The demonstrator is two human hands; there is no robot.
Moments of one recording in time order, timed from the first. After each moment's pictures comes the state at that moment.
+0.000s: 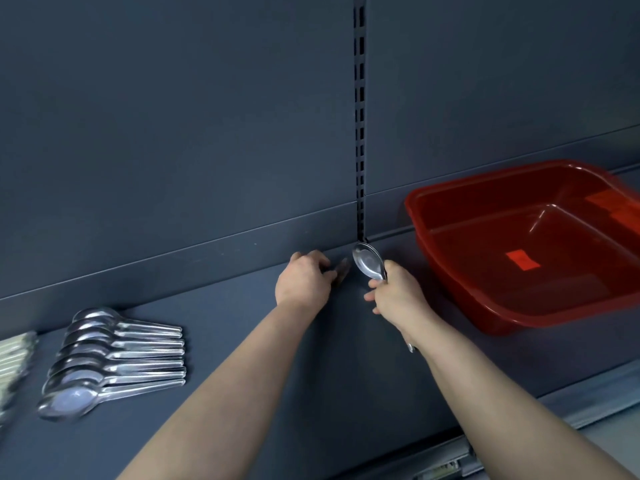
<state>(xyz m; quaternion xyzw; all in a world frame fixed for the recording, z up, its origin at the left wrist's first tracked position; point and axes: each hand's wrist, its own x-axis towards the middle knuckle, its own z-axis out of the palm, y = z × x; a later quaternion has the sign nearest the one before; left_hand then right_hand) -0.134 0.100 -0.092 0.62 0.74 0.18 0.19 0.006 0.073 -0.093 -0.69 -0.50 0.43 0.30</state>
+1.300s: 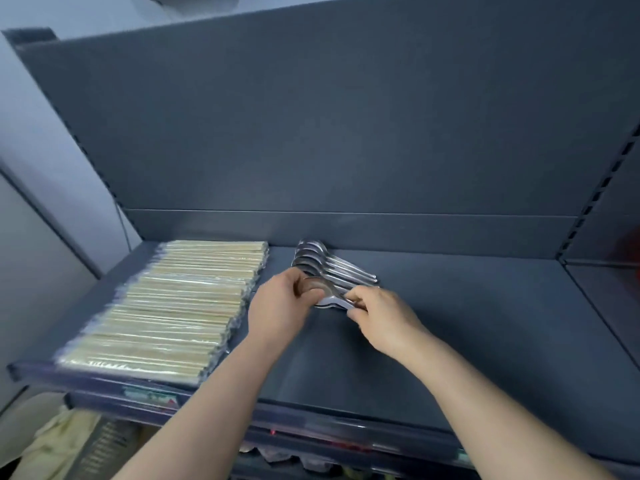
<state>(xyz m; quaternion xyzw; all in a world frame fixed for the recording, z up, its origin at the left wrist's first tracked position) -0.381 -0.109 -0.072 0.45 0.82 0.33 0.07 -0.227 -0.044 -0.072 -0.44 -0.85 0.29 0.10</state>
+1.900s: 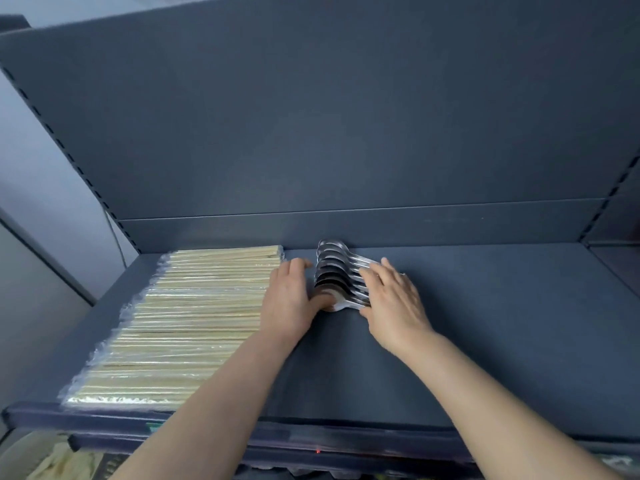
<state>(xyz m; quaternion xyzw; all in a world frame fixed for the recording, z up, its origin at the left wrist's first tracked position) -0.454 -0.094 -0.101 0.54 0.79 0.28 0.05 -0.289 -0.048 -0.095 -0.47 -0.87 0.10 0.11</state>
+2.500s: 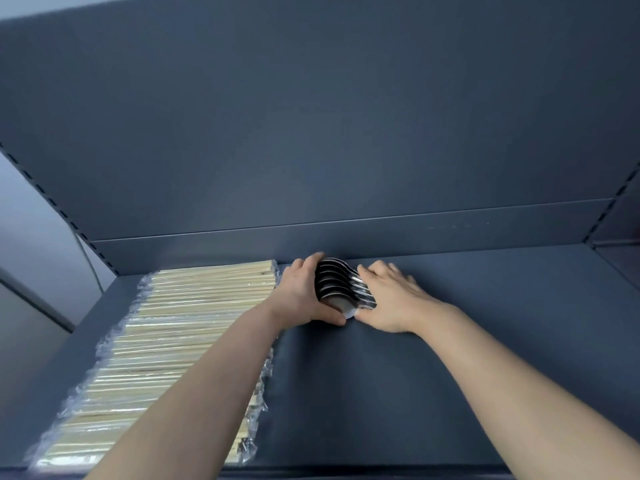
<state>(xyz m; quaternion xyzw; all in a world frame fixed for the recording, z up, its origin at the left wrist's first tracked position) -0.485 -0.038 -0.087 0.62 0.73 0.18 0.23 -0.306 0.005 -0.081 -0.45 -0.88 0.16 -0.02</state>
